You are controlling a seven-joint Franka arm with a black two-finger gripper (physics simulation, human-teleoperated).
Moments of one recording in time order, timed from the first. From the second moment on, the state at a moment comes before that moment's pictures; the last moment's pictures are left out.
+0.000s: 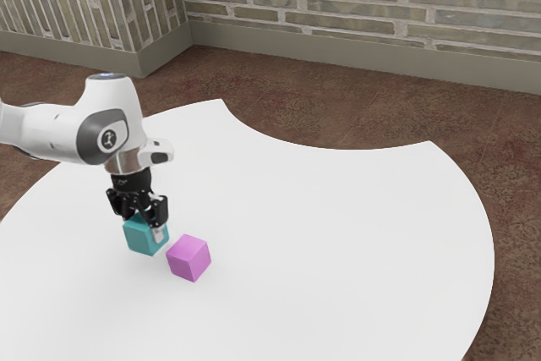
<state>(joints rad) 0.84 0.05 -0.72 -2.25 -0.01 2.14 0.10</state>
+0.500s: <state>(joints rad) 0.80 0.07 -0.72 -2.24 0.02 2.15 0.10</state>
